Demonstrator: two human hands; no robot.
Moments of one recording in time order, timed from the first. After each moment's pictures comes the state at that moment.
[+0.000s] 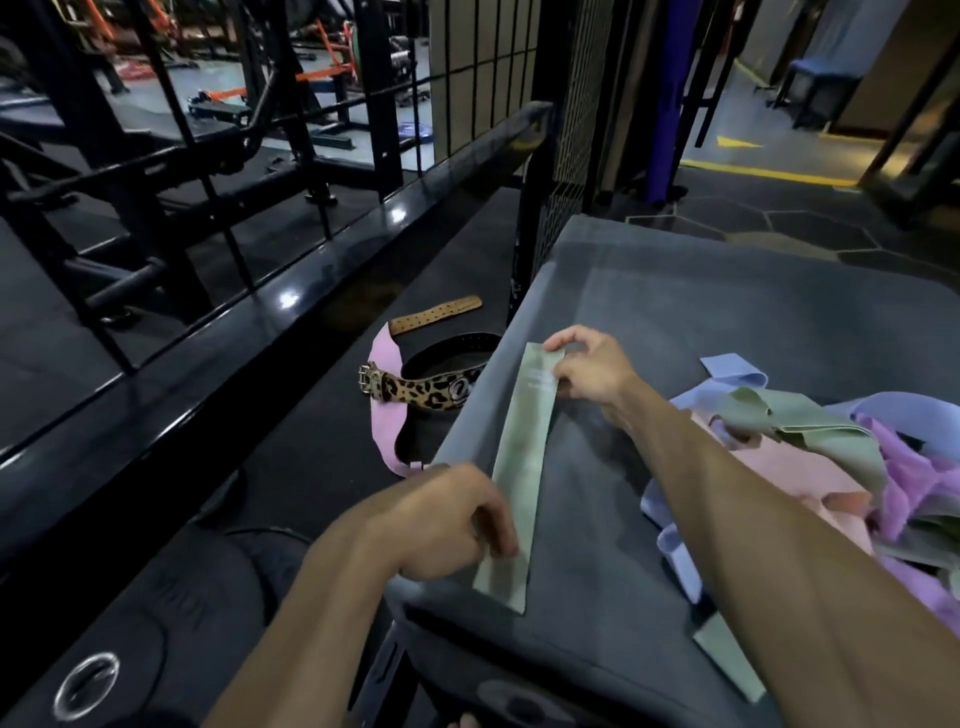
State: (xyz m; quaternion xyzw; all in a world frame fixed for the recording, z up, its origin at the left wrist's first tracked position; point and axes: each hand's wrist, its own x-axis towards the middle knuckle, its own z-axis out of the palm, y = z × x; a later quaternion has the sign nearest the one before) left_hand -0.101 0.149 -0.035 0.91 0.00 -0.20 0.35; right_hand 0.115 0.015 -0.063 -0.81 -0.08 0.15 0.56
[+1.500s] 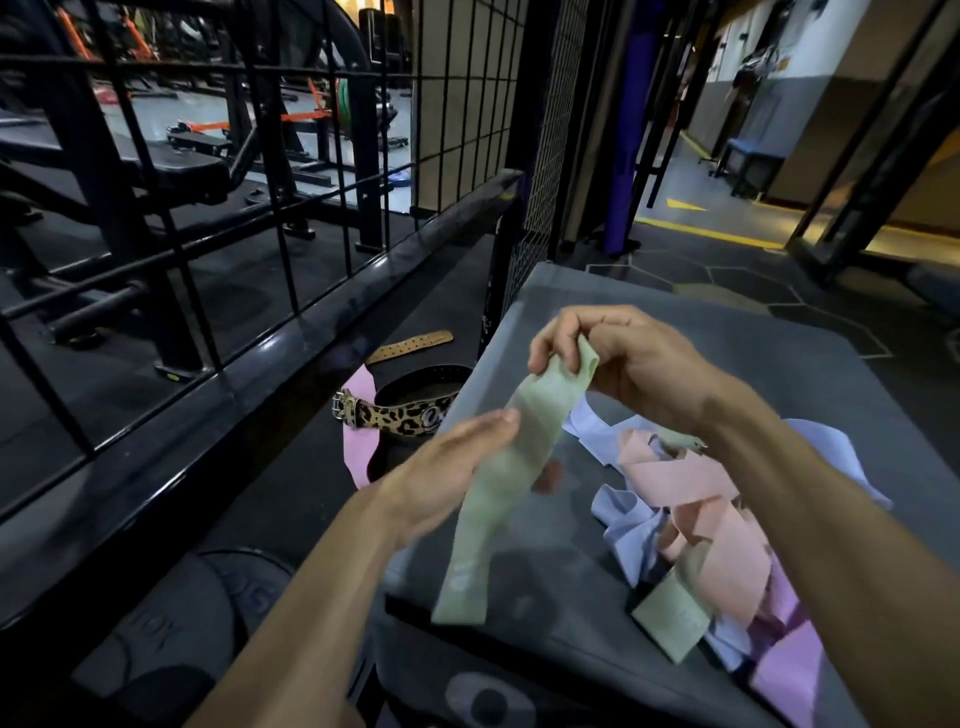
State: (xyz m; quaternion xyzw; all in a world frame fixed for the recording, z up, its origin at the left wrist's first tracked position) left_hand -0.103 0.118 -0.010 0.63 -0.01 -0.06 0.77; right_hand 0.012 -0.049 0.081 -0.67 -0.40 0.26 0.58
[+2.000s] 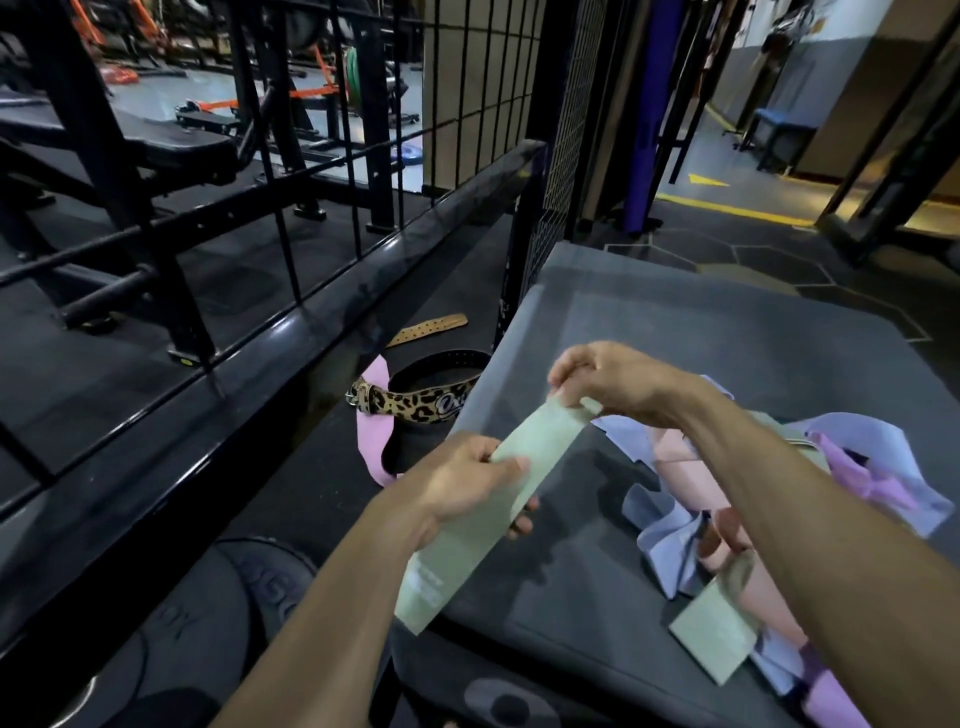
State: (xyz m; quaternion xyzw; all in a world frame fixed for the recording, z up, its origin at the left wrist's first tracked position) left_hand -0.080 0.135 -0.045 0.71 0.14 -0.12 0.68; right_hand 0.084 -0.021 0.006 -0.84 -0.23 0.27 0.42
